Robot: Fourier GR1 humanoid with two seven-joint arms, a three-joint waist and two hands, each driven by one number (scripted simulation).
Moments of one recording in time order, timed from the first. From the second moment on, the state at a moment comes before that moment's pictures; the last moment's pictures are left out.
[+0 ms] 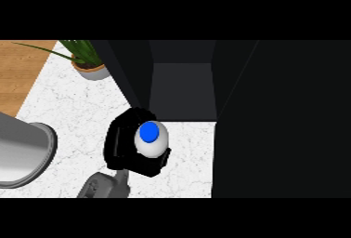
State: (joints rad) left arm -0.17 0.01 -0.33 -1.44 0.41 0.16 -0.44; right arm 1.04 -0.15 -0.15 -2.40 -0.26 0.58 -0.43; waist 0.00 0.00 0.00
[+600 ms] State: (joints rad) left arm -0.45 0.00 -0.55 -1.54 0.38 0.62 -0.21; right arm 1.00 -0.15 -0.17 -2.40 -0.27 0.59 -0.41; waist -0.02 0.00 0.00
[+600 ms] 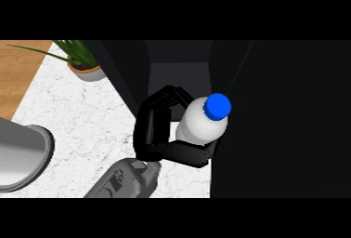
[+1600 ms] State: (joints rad) left arm -0.81 0.00 -0.46 -1.07 0.44 0.74 -0.26; right arm 0.94 -0.17 -0.26 -2.38 -0.31 0.61 -0.35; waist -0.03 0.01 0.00
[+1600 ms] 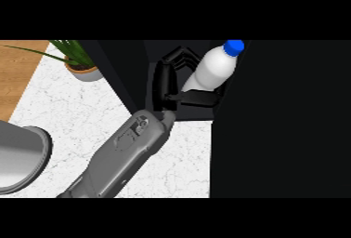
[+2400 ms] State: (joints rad) left arm -0.95 0.00 -0.34 -0.67 0.57 0.66 -0.48; right arm 0.90 -0.18 -0.29 -2.36 -0.37 0.65 -0.32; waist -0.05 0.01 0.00
